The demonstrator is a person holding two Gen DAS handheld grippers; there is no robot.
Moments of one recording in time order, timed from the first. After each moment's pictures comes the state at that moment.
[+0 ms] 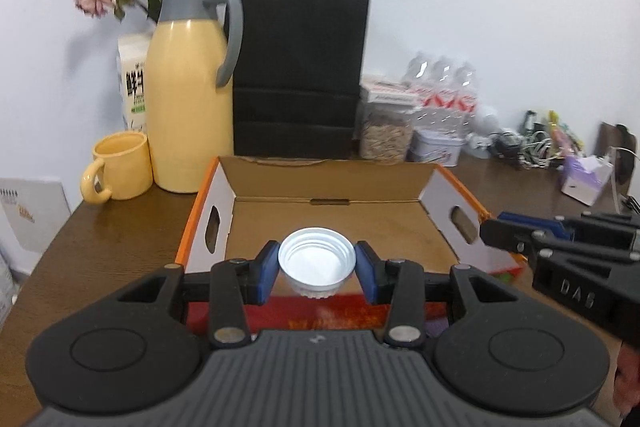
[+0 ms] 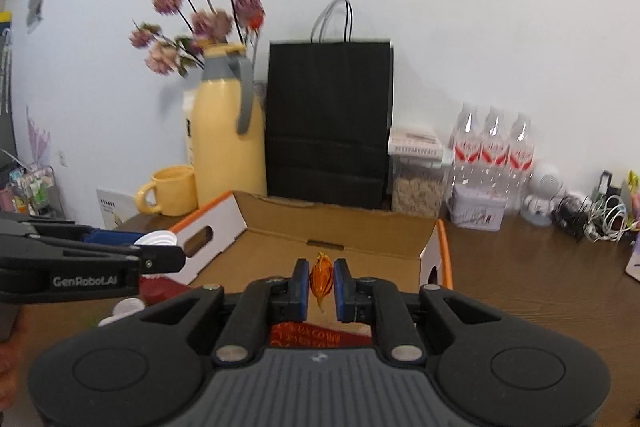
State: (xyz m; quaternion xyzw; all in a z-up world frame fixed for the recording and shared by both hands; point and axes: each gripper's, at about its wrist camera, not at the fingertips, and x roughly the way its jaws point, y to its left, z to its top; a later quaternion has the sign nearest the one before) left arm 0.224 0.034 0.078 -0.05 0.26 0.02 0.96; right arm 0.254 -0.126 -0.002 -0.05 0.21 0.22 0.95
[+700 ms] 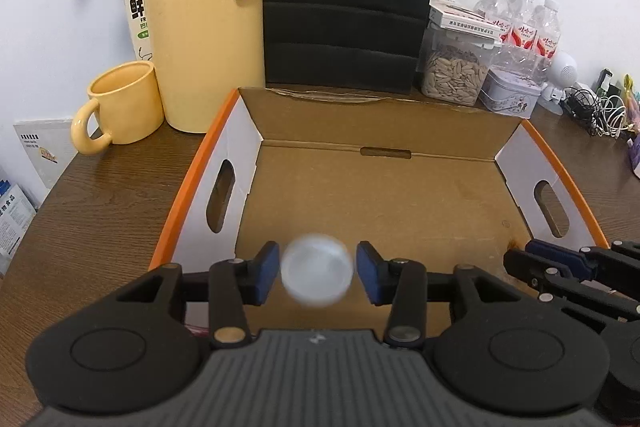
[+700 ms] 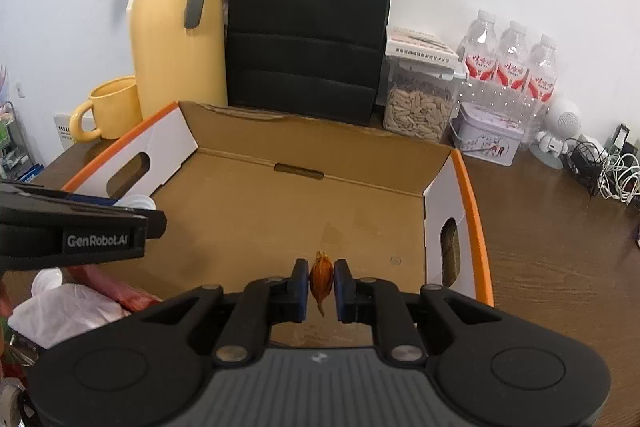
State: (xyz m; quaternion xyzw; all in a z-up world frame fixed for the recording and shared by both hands) left arm 0.312 0.049 0.040 -0.06 0.38 0.09 0.92; right arm 0.347 -0.088 -0.048 -0.09 0.34 0.17 0.92
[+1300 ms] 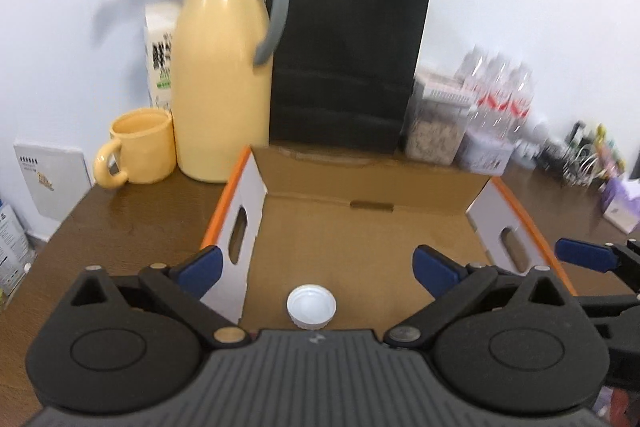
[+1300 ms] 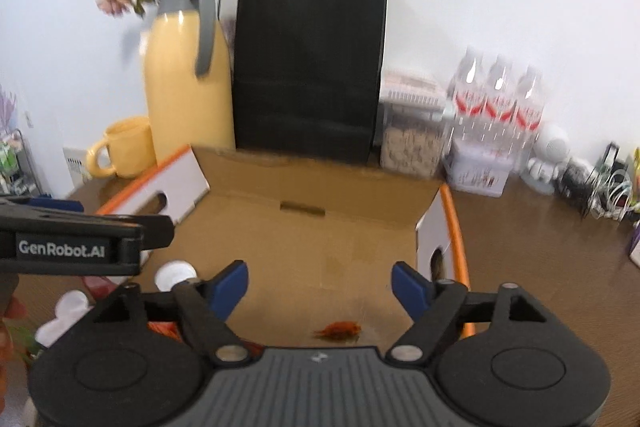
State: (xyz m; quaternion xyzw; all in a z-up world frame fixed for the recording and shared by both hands) left arm 0.260 0.059 0.078 -0.08 0.28 0.07 0.95; right arm 0.316 -0.101 -0.014 -0.07 0.28 0.18 0.94
